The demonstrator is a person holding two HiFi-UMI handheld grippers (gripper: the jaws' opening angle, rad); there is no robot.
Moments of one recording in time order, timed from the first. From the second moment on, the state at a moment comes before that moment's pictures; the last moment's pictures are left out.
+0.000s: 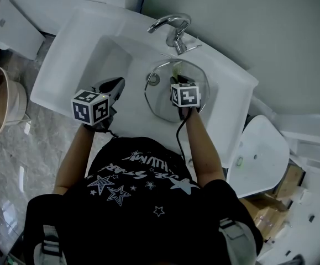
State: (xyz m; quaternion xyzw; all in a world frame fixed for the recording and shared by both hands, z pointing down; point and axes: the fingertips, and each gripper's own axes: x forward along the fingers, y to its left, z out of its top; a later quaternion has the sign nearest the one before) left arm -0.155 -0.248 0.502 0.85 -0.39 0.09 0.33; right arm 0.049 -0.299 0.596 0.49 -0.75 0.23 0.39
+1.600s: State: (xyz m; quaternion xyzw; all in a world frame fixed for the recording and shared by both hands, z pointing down) left arm -0.124 -0.191 0.505 0.82 -0.46 0.11 0.34; right arm -0.016 -0.148 0.659 0.08 -0.82 0.17 0.54
